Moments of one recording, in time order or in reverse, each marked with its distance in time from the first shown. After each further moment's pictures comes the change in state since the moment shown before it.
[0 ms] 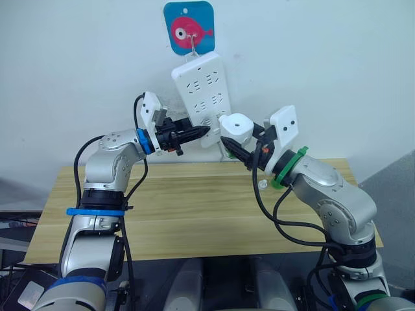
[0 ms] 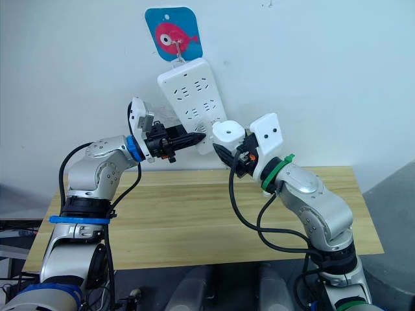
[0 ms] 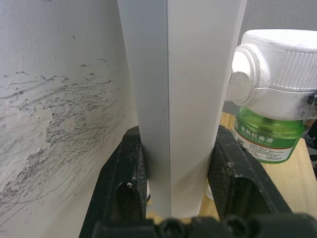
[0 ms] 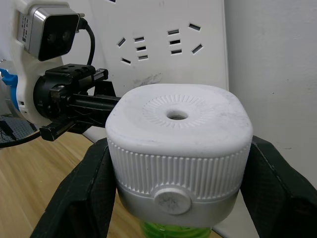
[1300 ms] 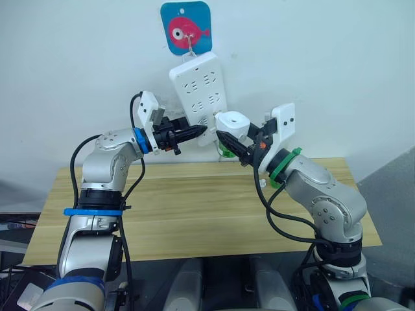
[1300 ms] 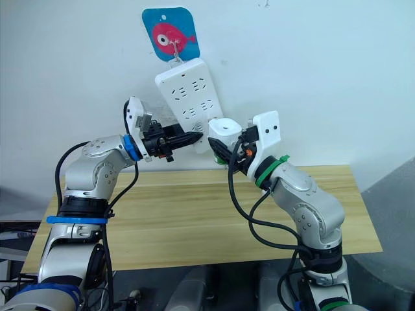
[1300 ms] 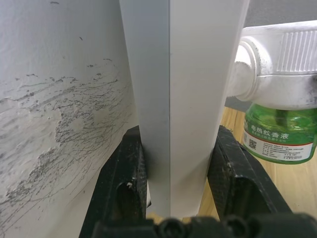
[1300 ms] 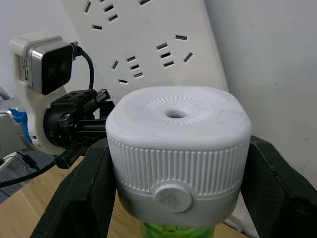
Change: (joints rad) left arm 0.001 0.011 0.008 0.000 0.021 -0.007 0.004; right arm -0.009 0.162 -0.082 0.027 0.064 0.072 -0.044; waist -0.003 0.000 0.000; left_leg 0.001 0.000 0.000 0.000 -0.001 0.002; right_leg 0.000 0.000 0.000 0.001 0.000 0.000
